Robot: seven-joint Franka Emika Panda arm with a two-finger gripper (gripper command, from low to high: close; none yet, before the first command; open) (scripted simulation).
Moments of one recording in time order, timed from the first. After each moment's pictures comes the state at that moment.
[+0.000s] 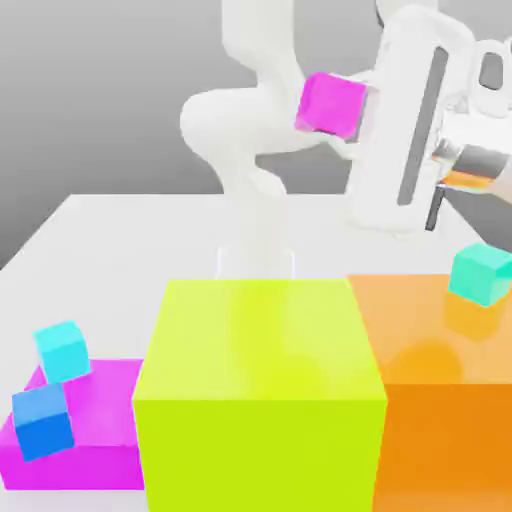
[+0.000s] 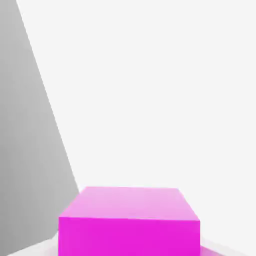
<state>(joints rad) 0.20 0.03 0.40 -2.28 -1.27 1.01 1.73</state>
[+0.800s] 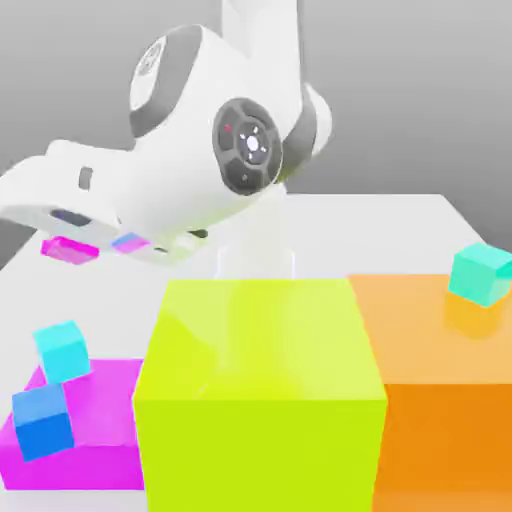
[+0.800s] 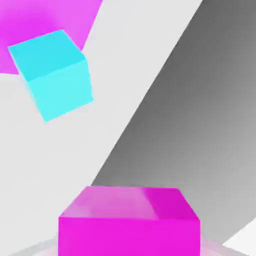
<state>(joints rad) -0.35 -0.04 0.13 -2.36 -0.79 1.69 0.61</state>
